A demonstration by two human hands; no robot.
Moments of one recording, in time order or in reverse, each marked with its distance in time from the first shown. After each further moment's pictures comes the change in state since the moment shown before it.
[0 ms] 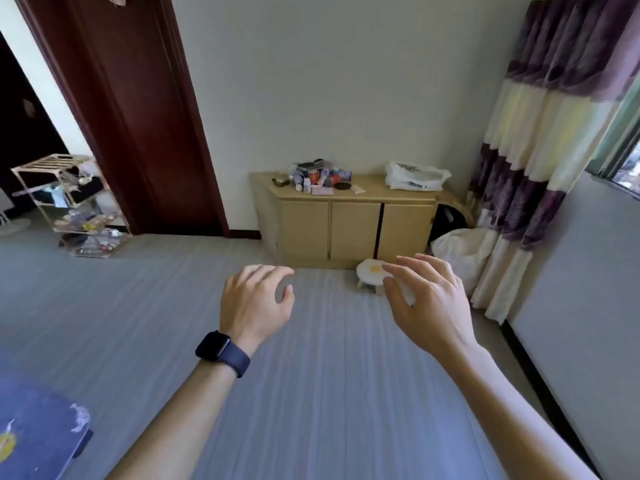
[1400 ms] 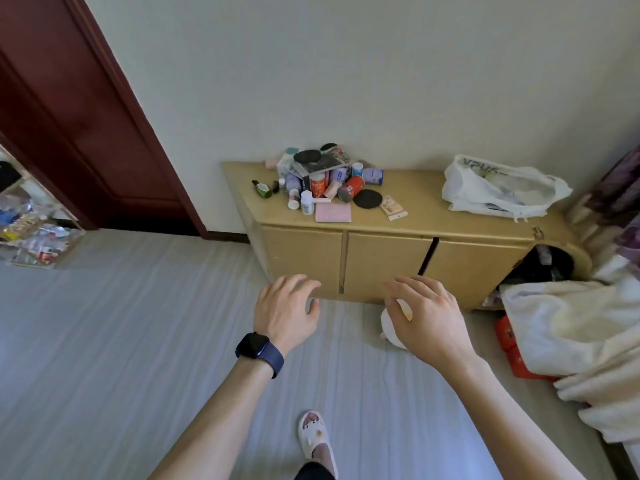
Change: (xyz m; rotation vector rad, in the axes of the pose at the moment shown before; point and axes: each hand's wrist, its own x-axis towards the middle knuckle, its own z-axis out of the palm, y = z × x) left_hand 0.570 -0.159 0.523 0.005 -0.365 -0.087; right_hand 0.508 0.283 0.543 0.003 -0.411 0.129
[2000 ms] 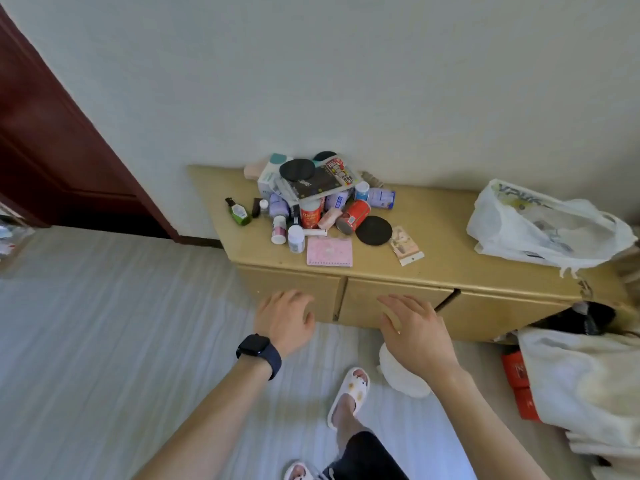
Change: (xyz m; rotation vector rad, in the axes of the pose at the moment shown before) left_hand 0.269 -0.069 0.113 -0.029 -0.416 -0.051; right_hand 0.259 0.062 0.126 0.041 -0.311 0.170
